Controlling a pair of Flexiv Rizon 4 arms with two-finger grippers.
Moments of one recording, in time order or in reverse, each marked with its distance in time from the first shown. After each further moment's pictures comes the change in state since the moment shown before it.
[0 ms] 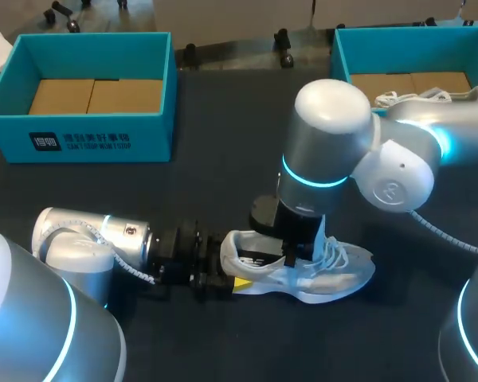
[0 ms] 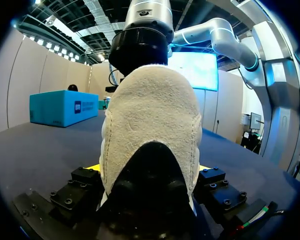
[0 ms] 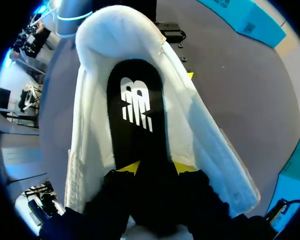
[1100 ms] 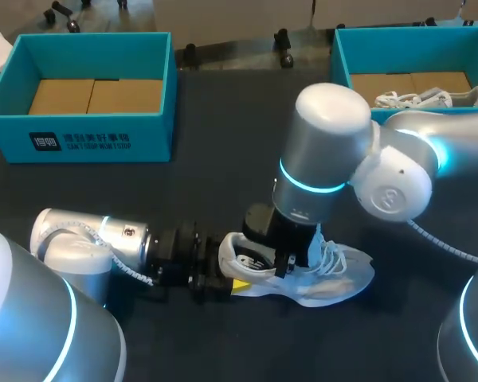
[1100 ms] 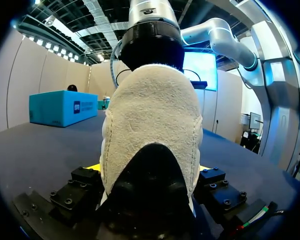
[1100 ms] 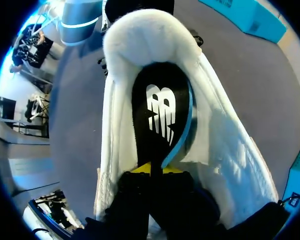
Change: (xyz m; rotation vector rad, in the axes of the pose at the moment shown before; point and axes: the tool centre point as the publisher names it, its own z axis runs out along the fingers) left arm 0.003 0.001 -0.002 0.000 0.003 0.002; right arm 0.033 0.013 0.001 -0.050 0.036 0.059
